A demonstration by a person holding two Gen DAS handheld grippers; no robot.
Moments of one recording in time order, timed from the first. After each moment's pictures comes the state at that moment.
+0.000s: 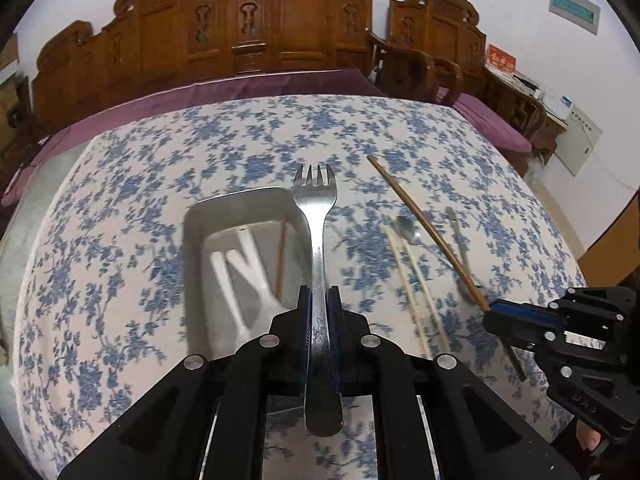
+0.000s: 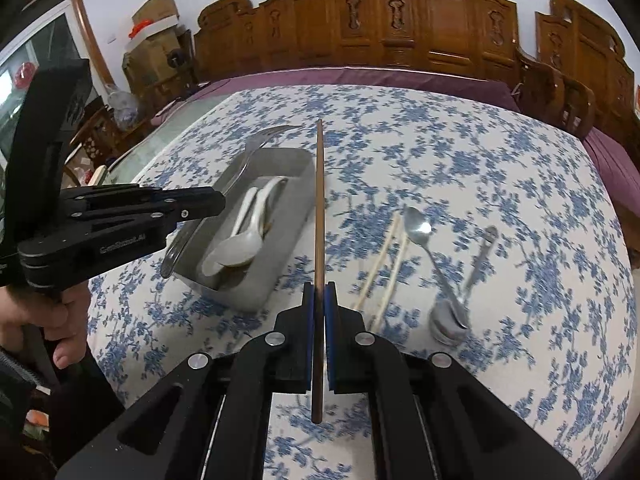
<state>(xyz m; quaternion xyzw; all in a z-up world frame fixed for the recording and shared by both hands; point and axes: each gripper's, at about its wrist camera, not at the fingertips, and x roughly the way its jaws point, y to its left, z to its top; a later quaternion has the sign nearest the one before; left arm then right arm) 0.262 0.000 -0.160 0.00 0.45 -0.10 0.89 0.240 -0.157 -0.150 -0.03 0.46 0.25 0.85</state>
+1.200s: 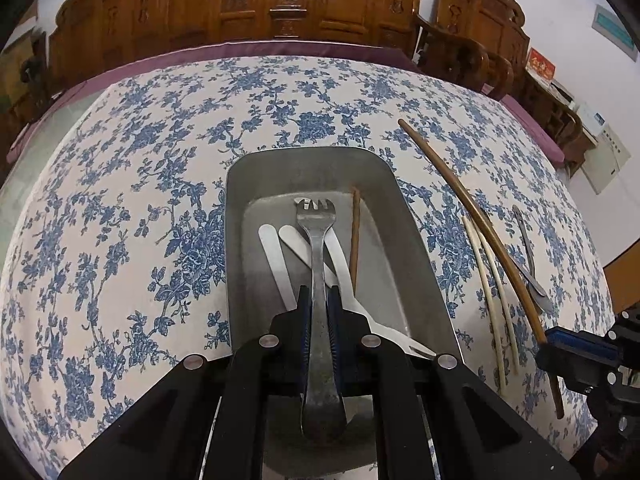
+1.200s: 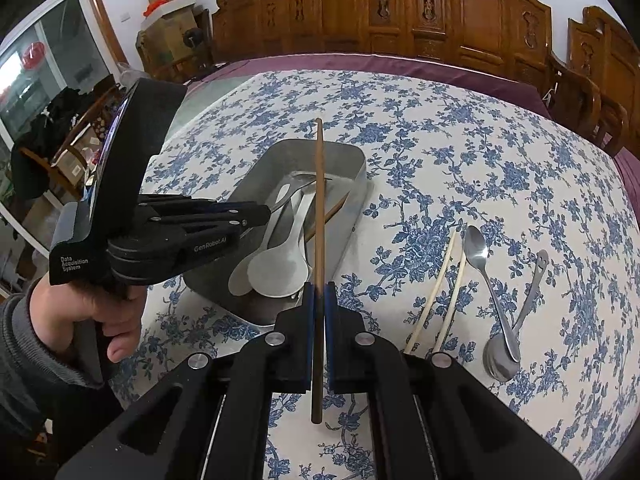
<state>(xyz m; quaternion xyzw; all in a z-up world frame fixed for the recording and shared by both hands) 0.301 0.048 -0.216 -0.04 0.49 -0.06 0.87 0.261 -0.104 -0.163 -0.05 0.48 0.28 0.83</state>
